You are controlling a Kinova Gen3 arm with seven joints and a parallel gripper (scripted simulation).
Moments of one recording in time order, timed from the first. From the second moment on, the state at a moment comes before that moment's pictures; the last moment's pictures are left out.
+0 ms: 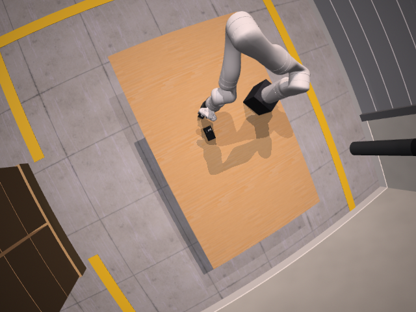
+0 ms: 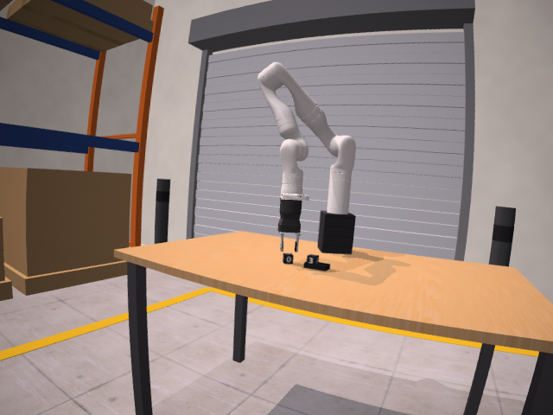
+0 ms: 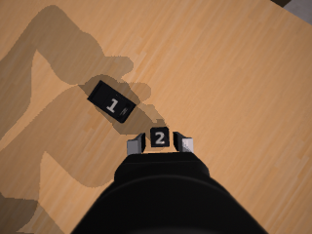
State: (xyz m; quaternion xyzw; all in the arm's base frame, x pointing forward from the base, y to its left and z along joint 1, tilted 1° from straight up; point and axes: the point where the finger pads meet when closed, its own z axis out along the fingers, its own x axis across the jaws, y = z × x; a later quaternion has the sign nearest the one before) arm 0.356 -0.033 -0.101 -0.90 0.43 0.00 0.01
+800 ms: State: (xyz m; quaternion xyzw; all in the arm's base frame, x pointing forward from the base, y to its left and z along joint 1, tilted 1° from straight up) arm 0.355 -0.032 -0.065 -0.90 0.43 0.00 0.01
